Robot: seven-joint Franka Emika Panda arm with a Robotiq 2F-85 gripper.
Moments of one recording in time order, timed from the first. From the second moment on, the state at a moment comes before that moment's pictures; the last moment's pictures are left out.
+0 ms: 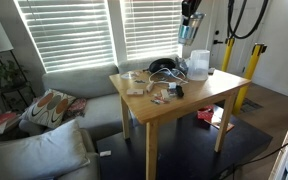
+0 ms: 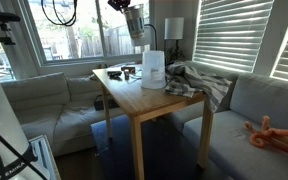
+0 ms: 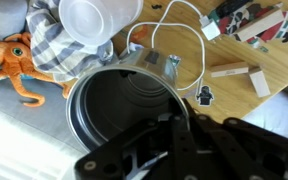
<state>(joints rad) 0.09 -0.42 0.17 -2.02 -0.18 1.95 0.08</state>
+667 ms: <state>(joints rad) 0.10 -0.39 0.19 -1.99 -0.18 1.95 0.11</state>
